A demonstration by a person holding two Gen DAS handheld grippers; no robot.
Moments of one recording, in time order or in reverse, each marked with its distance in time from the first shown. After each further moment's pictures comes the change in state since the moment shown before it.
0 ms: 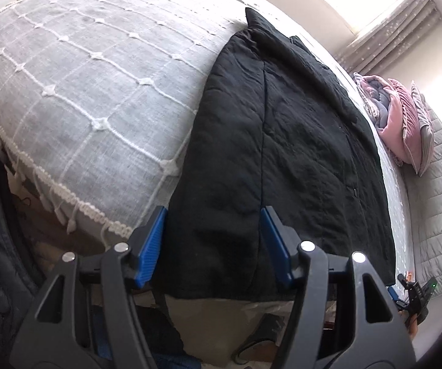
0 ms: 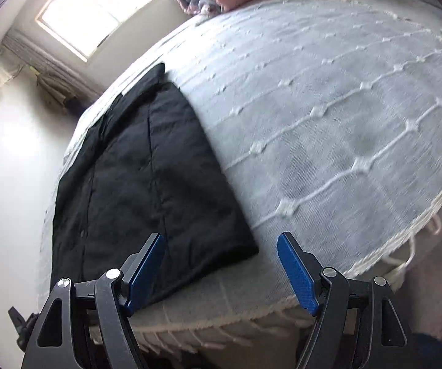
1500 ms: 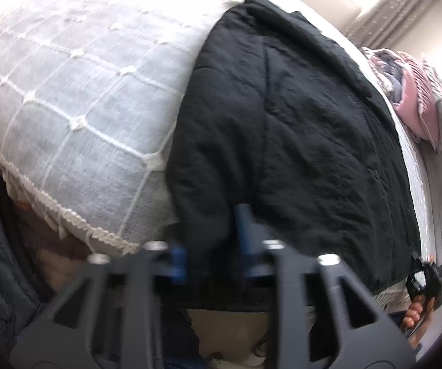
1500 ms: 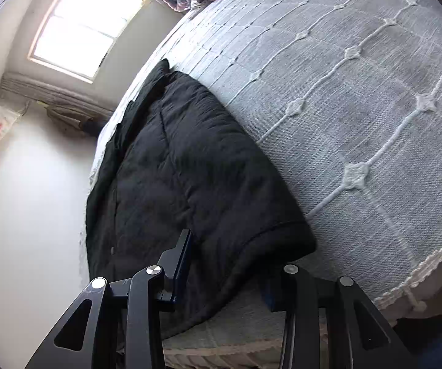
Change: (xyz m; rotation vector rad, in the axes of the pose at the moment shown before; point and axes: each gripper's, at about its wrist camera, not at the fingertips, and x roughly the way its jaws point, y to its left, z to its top) left arm 0.024 -0.030 -0.006 0.102 0.049 0.093; right arm 0.048 0.010 -0.006 0.184 0.018 0.197
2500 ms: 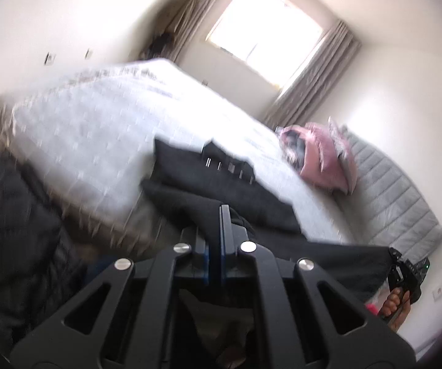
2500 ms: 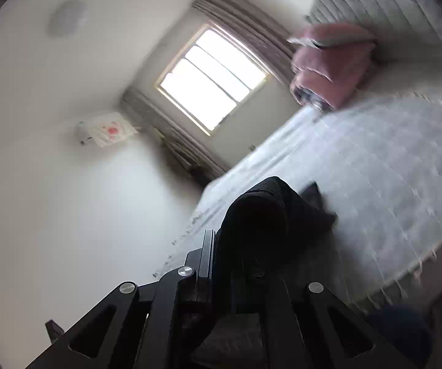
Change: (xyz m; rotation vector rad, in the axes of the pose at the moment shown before) left arm -0.287 0.015 -0.076 0.026 -0.463 -0.343; right arm -0.268 0.096 -0.044 -0.343 -0.390 0.422
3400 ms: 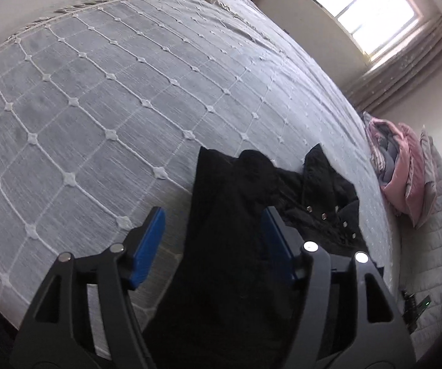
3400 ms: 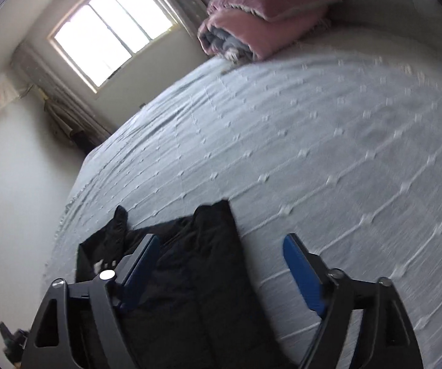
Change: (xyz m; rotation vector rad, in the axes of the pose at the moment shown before) left arm 0.378 0.112 0.095 -0.200 0.327 0.293; right arm 0.354 -0.181 0.059 0.001 0.232 -0.562
